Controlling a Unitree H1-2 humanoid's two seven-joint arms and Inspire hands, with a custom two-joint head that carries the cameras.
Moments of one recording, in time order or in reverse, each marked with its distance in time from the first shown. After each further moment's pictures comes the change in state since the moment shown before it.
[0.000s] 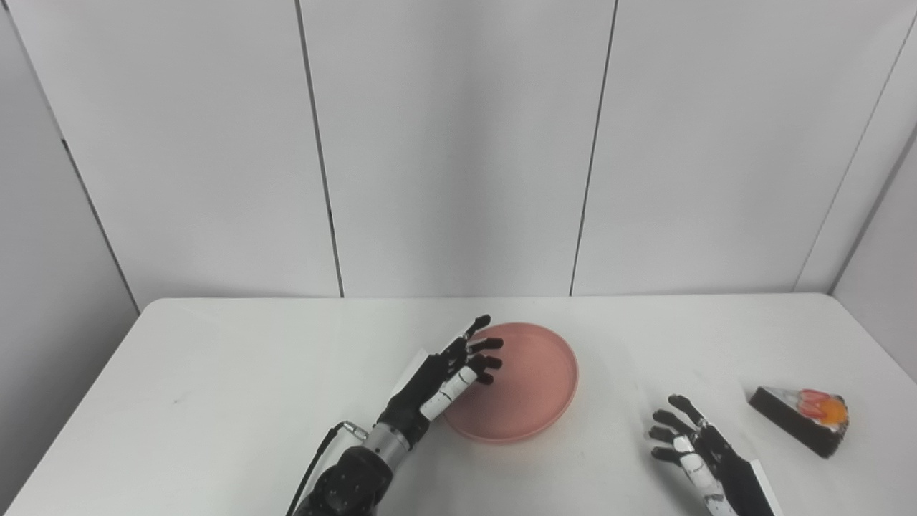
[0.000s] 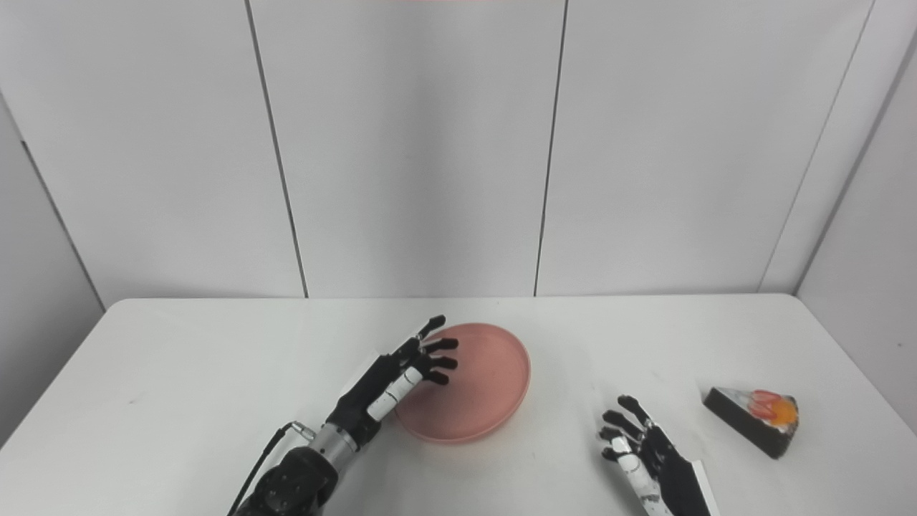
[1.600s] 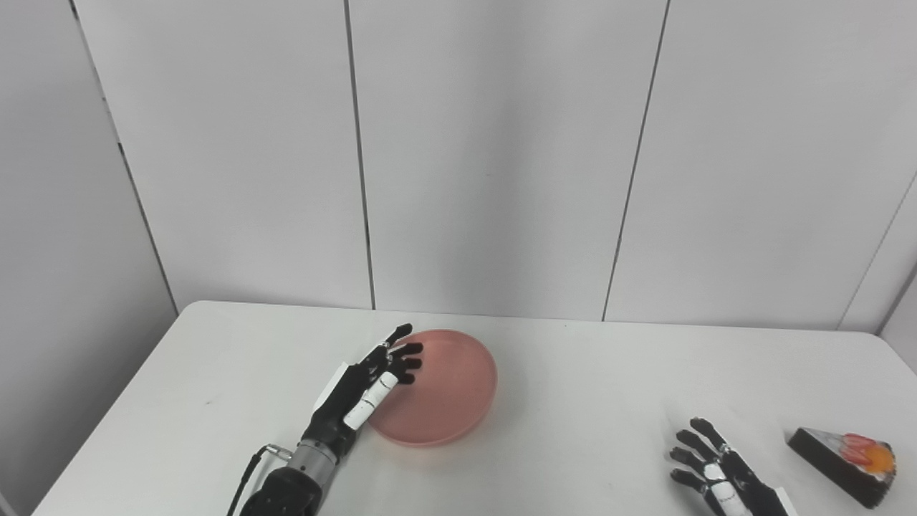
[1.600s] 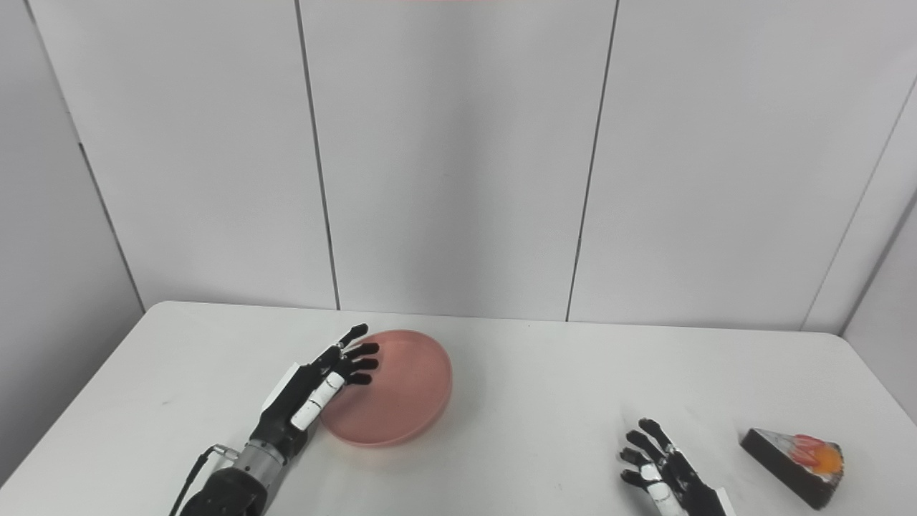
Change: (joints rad) left arm 0.112 0.122 0.169 -0.164 -0.049 0.045 0.011; right arm -0.055 -0.057 0.009 0.071 0.089 0.002 0.109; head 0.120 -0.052
